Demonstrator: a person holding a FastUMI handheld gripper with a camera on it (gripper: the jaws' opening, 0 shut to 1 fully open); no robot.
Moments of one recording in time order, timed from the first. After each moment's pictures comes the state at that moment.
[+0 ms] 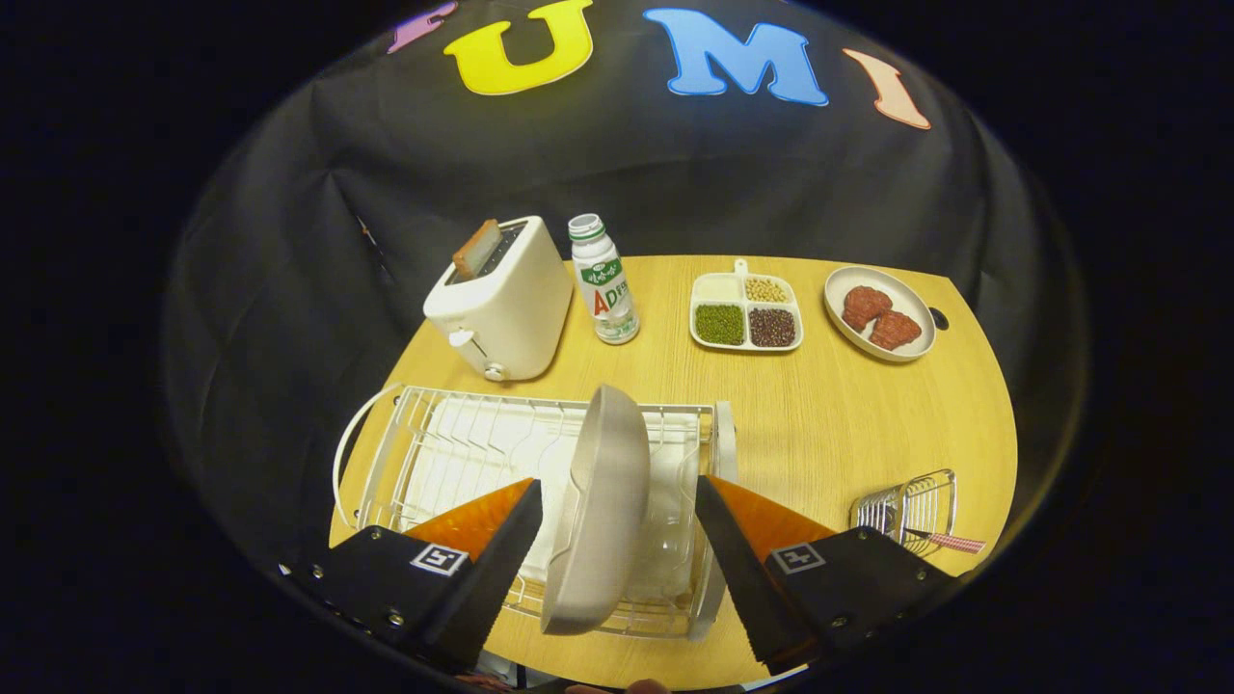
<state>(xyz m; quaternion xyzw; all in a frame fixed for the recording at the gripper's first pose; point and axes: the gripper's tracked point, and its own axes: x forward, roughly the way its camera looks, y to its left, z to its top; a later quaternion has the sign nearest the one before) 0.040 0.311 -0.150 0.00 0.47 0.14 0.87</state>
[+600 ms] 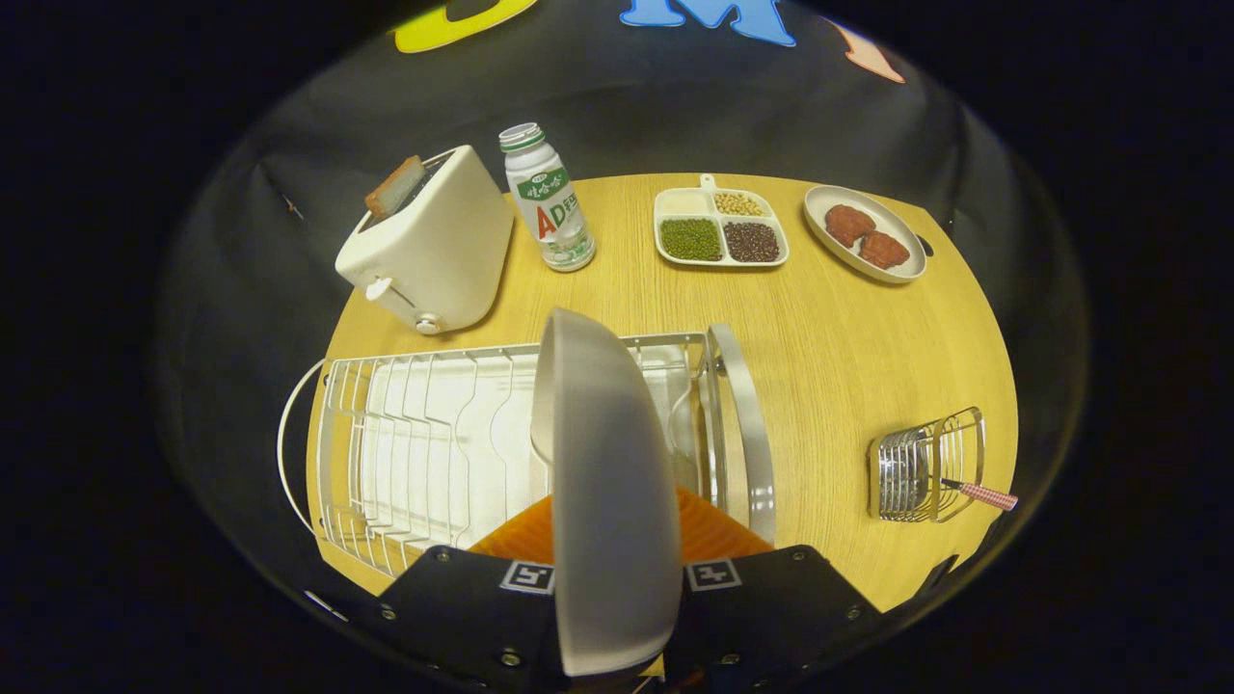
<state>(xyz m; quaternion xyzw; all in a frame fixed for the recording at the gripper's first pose) 0.035 0.312 -0.201 0.00 0.56 0.07 0.83</state>
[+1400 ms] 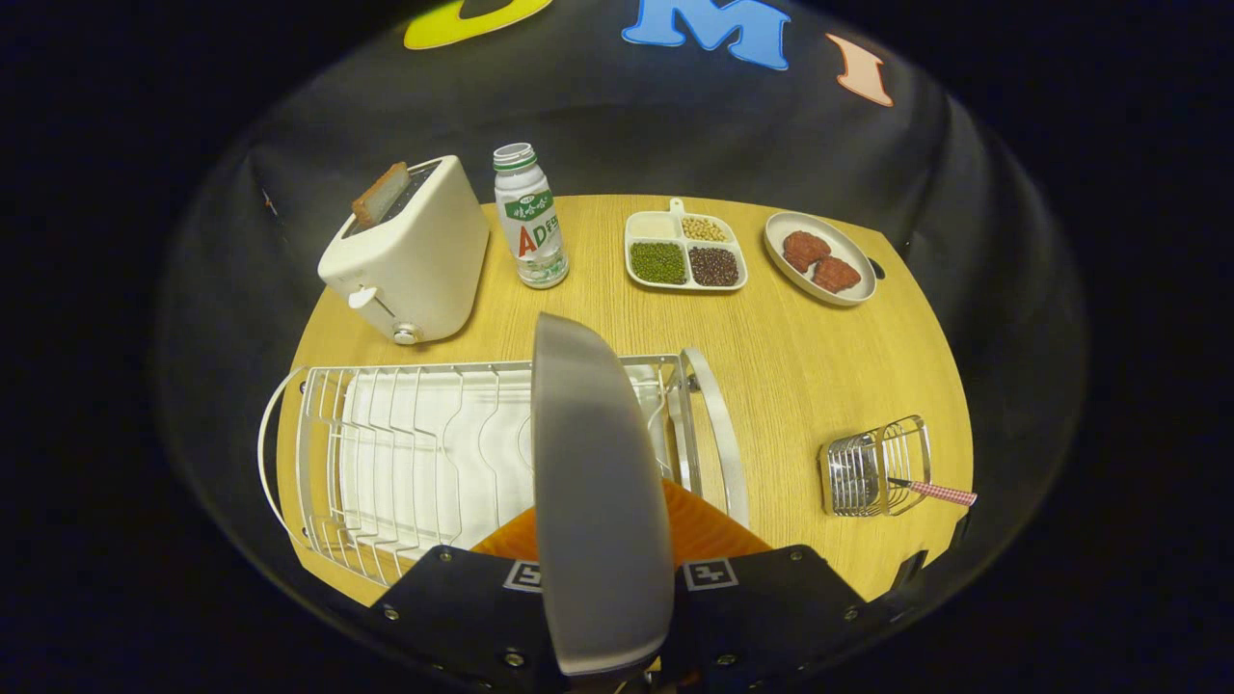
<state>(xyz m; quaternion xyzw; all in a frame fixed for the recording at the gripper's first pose) 0.037 0.309 -0.176 -0.07 0.53 0.01 0.84</state>
